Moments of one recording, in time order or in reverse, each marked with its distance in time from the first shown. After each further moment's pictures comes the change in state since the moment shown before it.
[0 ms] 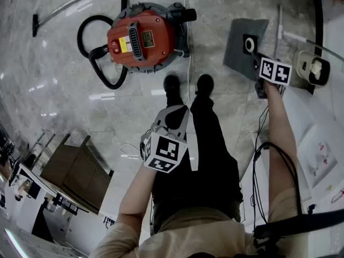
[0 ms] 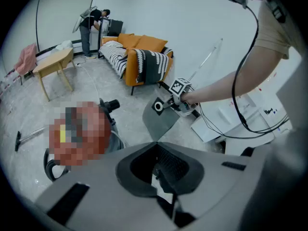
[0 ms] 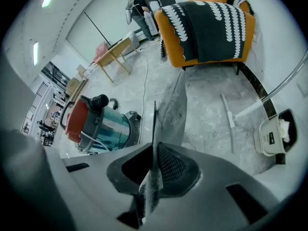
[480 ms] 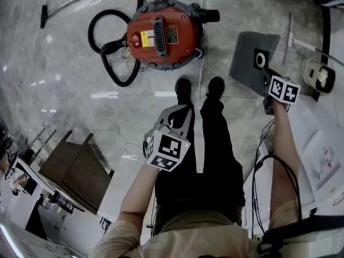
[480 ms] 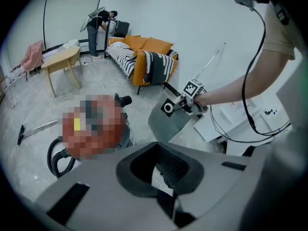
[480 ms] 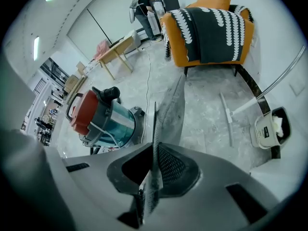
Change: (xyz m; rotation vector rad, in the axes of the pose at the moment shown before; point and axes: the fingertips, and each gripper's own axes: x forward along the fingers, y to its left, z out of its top) left arm -0.033 0.037 -0.037 -0.036 -0.022 0.025; right arm -0.024 0.040 -0.037 -0.018 0.000 -0.036
